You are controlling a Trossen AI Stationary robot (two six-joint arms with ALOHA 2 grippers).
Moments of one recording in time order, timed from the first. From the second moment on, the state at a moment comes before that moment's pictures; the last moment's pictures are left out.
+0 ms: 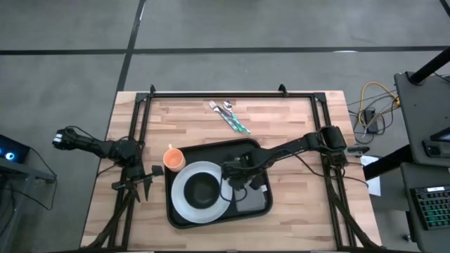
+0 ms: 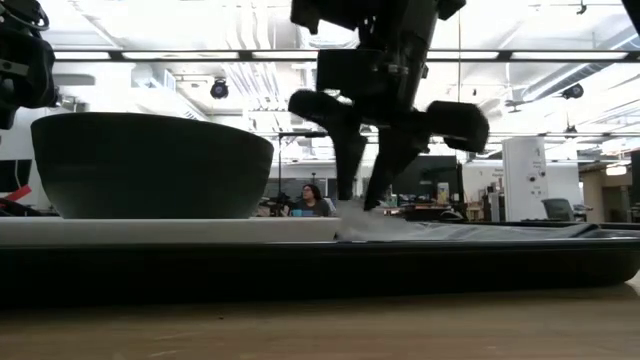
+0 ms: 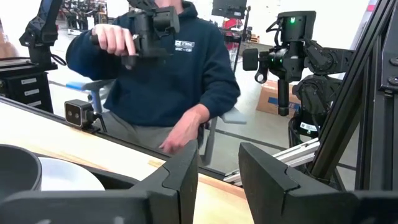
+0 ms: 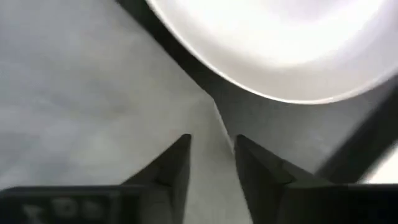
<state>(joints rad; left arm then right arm) -0.24 0.20 0.01 0.05 0.99 -0.04 0.19 2.03 1.51 -0.77 0.14 -0.75</state>
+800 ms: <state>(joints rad) -0.23 0.20 0.01 0.05 0.99 -0.04 0.21 1.82 1.64 -0.63 -0.03 -0.42</state>
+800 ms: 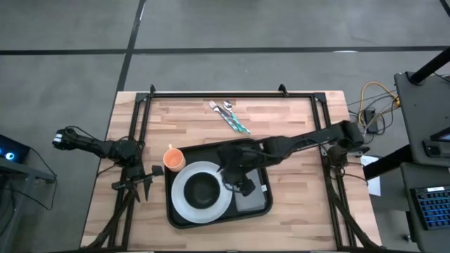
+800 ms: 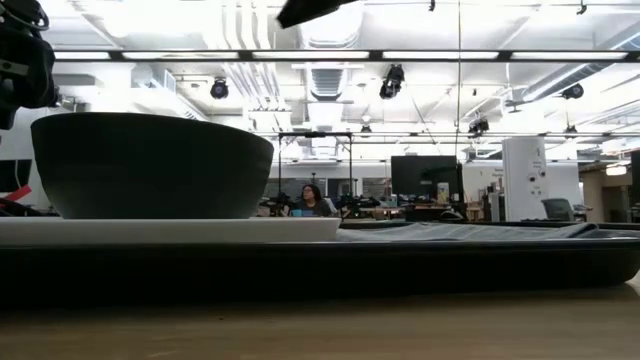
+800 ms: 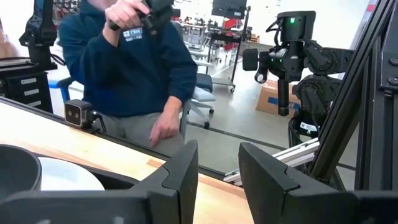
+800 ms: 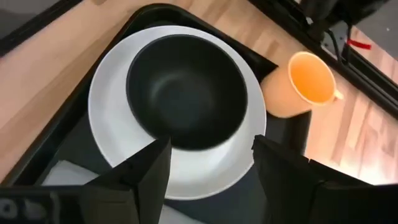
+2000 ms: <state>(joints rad) -0.23 0.20 0.01 0.05 0.99 -0.04 0.24 1.43 0.94 -0.11 -0.03 -0.31</state>
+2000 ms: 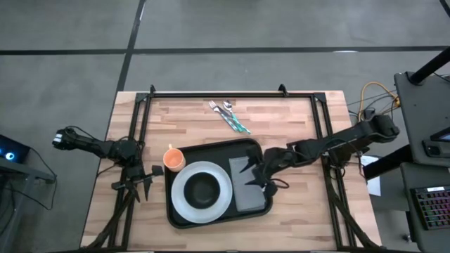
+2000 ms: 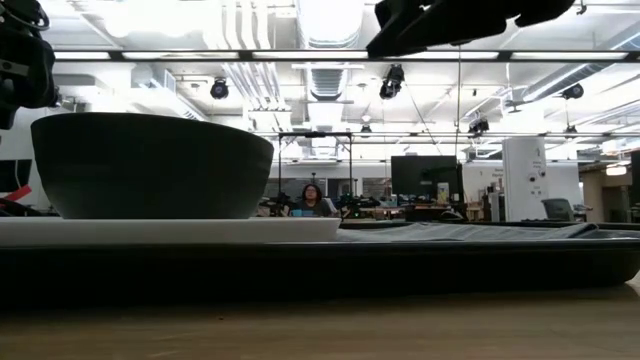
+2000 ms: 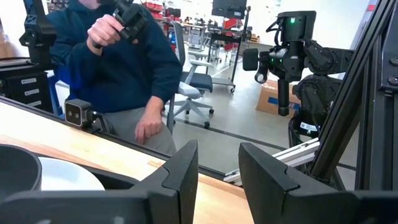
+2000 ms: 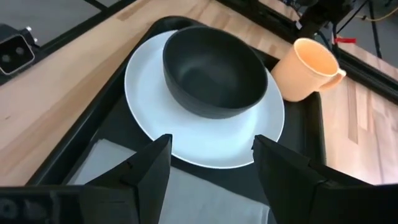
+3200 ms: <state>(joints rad) -0.23 0.20 0.01 0.05 0.99 -0.04 0.04 1.49 1.18 -0.14 -0.03 -0.37</state>
